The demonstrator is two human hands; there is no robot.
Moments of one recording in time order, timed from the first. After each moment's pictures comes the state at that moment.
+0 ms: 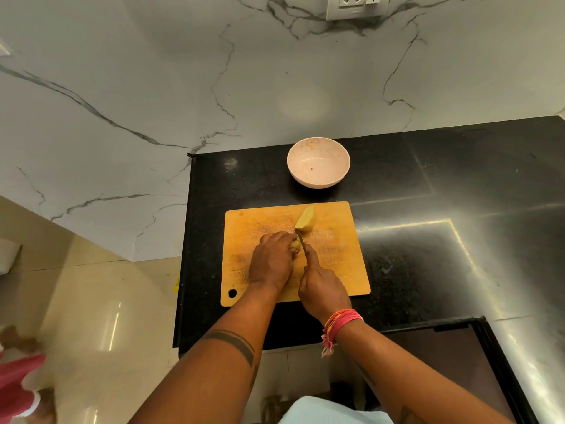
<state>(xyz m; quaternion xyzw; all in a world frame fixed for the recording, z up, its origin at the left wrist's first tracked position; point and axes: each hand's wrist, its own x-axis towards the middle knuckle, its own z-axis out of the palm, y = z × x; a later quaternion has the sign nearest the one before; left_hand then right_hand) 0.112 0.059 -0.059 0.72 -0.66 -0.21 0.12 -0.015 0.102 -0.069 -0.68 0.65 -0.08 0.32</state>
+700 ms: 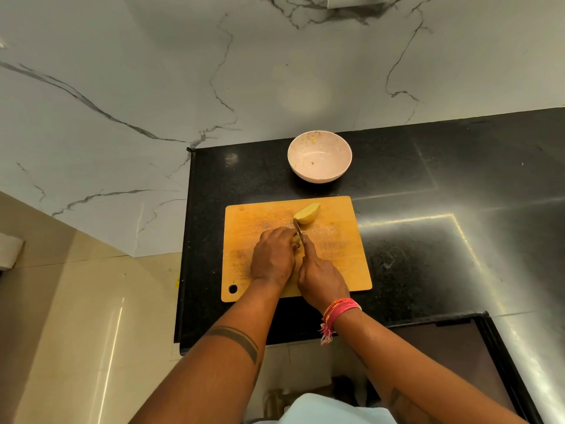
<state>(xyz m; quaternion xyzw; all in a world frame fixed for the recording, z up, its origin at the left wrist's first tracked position) 0.110 0.060 -0.063 0.72 -0.65 -0.19 0.12 -0.012 0.089 -0.070 -0.70 0.63 -0.07 0.33</state>
